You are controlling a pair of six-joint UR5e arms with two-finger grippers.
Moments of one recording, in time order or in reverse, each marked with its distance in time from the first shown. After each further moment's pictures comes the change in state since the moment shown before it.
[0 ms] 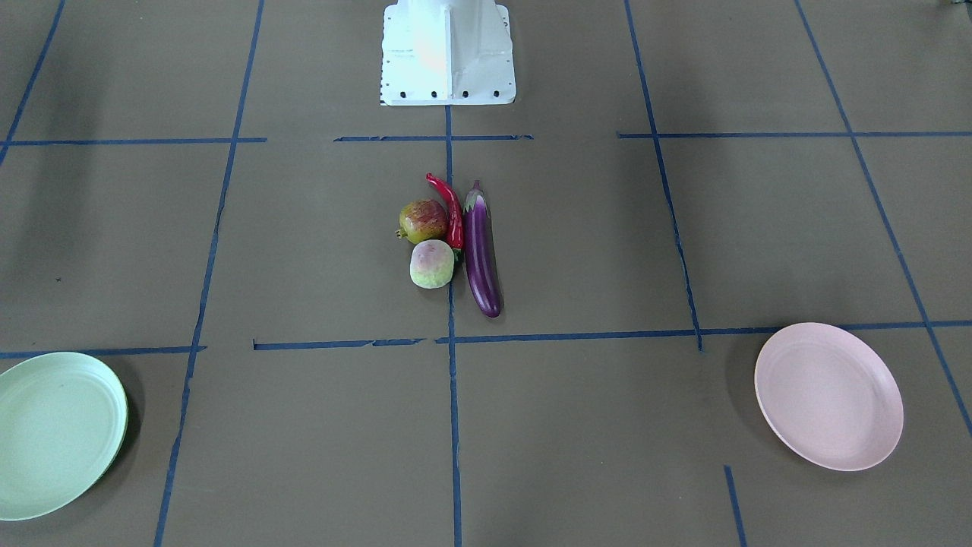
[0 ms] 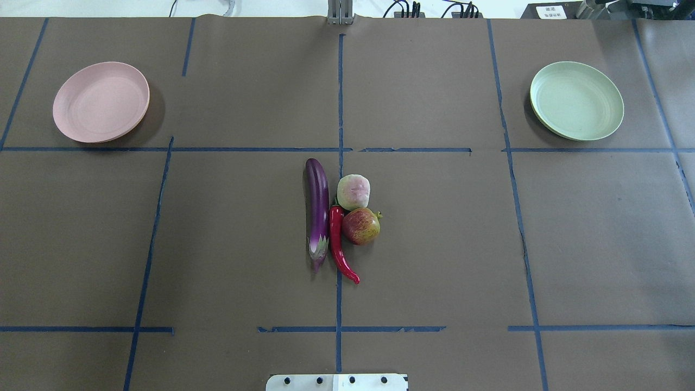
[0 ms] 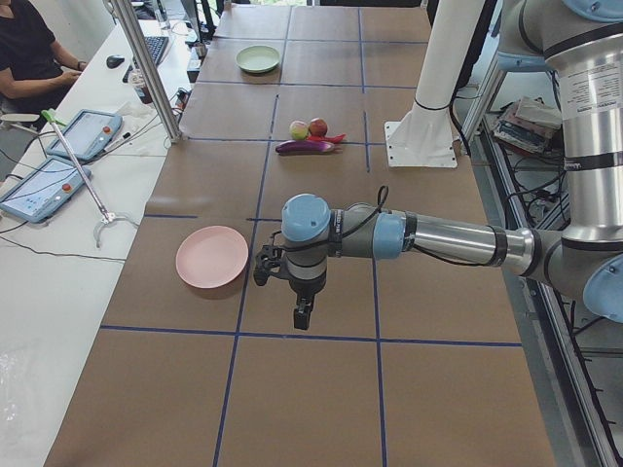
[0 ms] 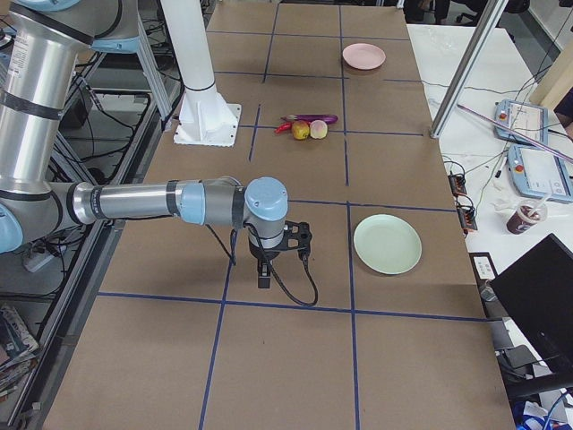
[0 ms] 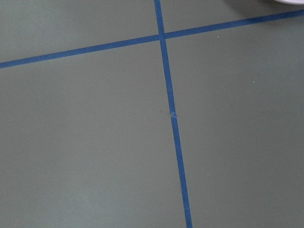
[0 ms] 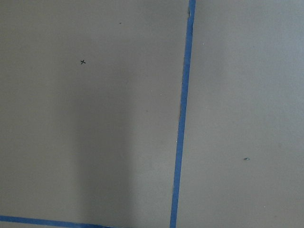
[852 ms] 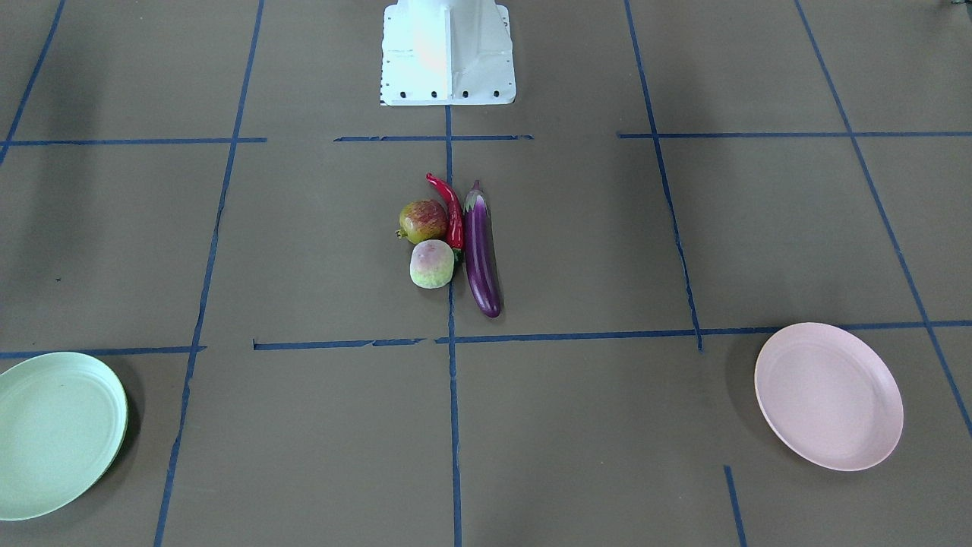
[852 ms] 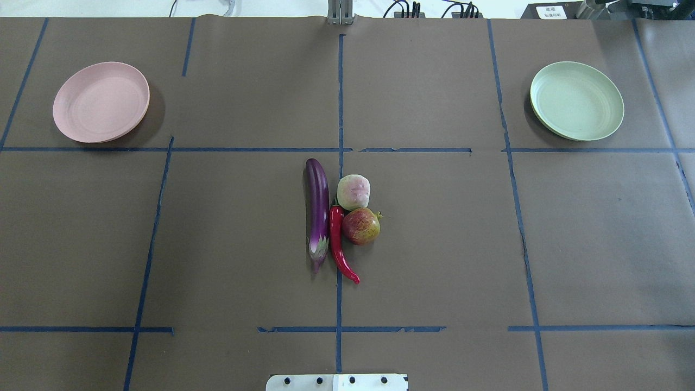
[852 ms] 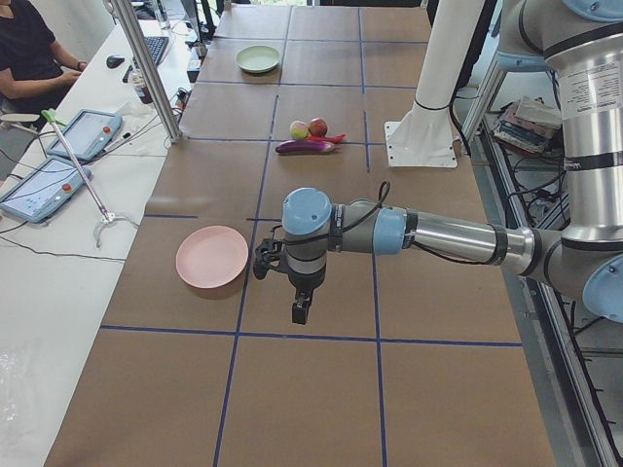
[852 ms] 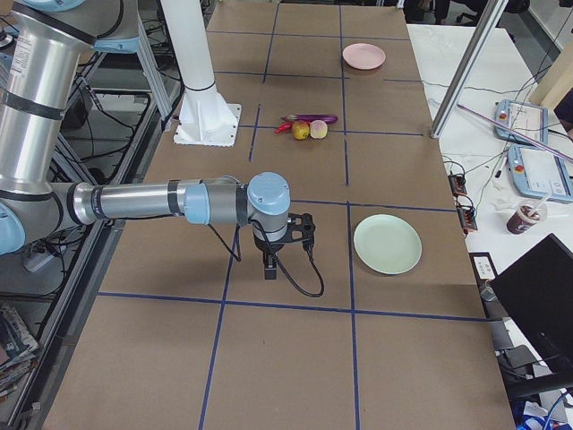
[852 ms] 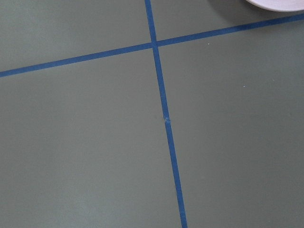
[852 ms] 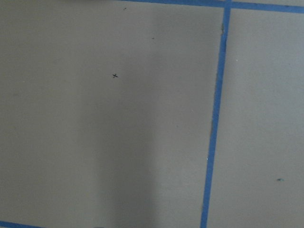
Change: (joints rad) left arm 0.002 -0.001 -0.017 -0.004 -0.002 0.003; right arm -0.084 0.017 0.002 0.105 0.052 0.128
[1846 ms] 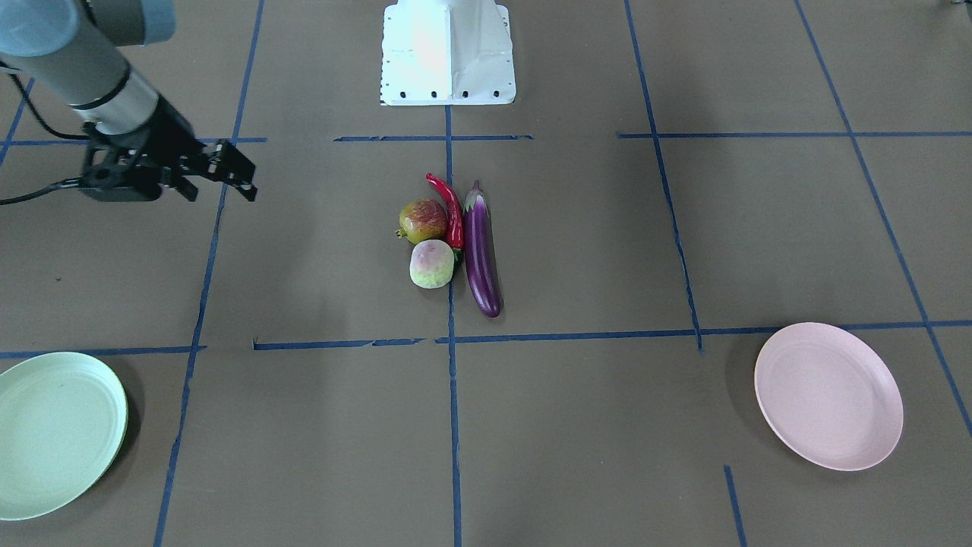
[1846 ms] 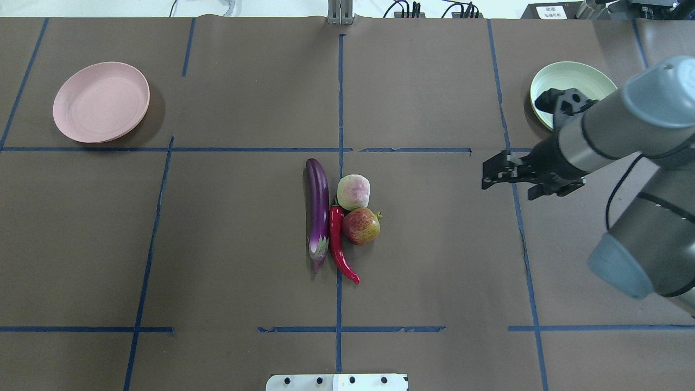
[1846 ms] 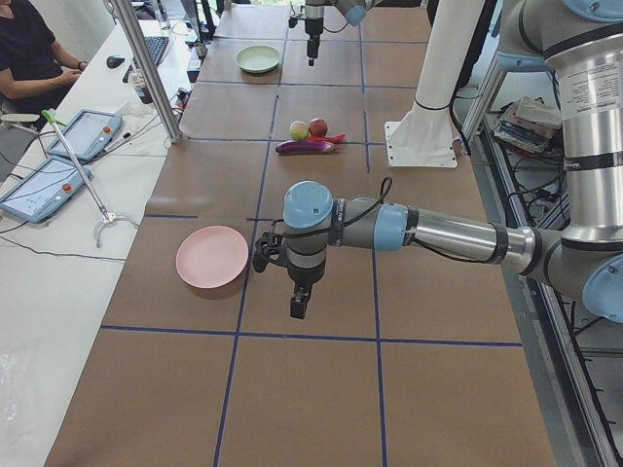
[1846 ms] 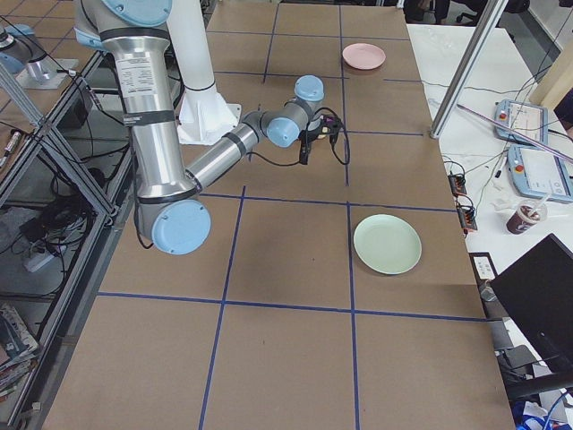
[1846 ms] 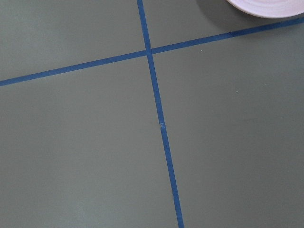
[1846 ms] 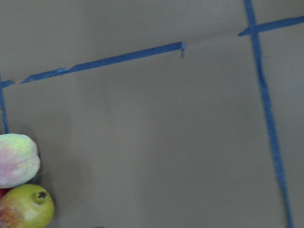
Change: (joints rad) left arm 0.001 0.000 -0.021 -0.005 0.000 0.000; right arm -0.707 0.593 -0.021 0.171 -0.294 1.226
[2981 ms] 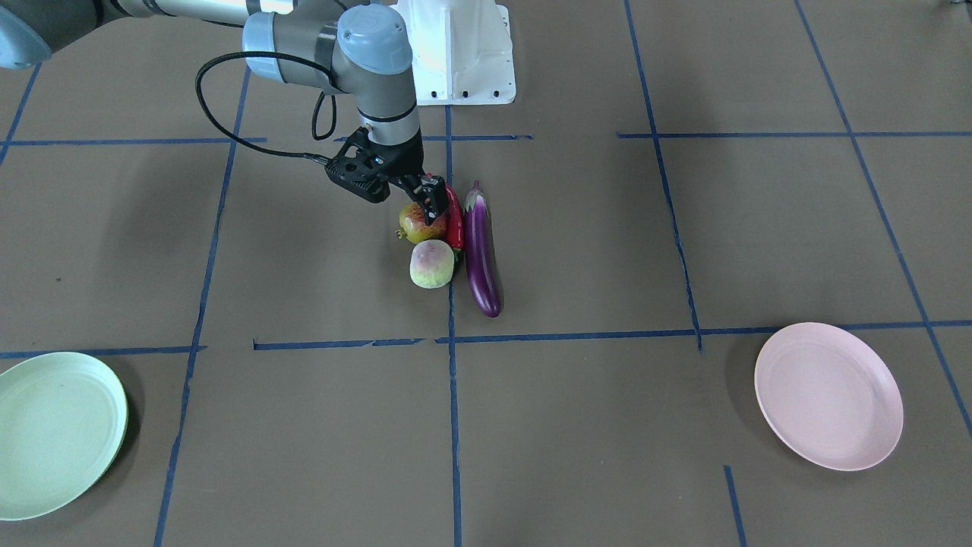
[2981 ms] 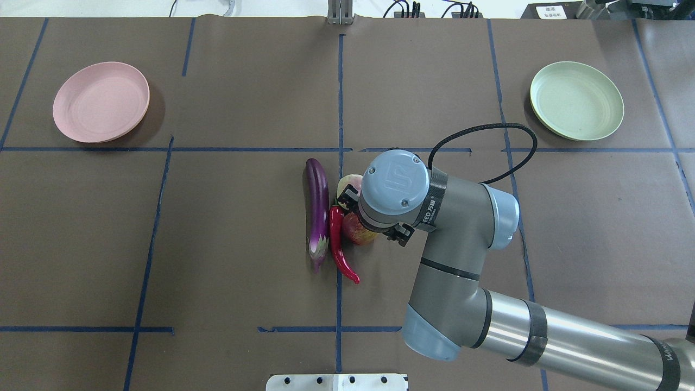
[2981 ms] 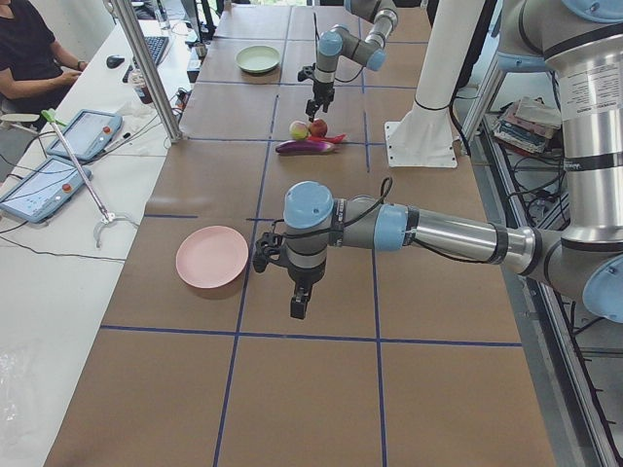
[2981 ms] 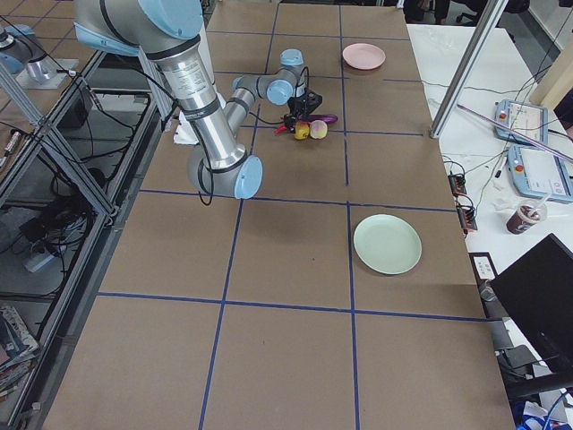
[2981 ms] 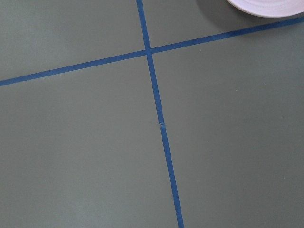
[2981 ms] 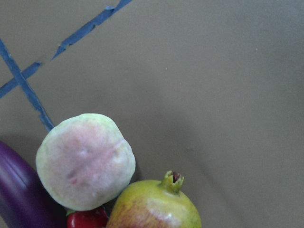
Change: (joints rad) left arm 0.000 0.002 -0.002 0.000 0.000 0.003; right arm -0.305 0.399 -0.294 -0.160 -0.366 0.593
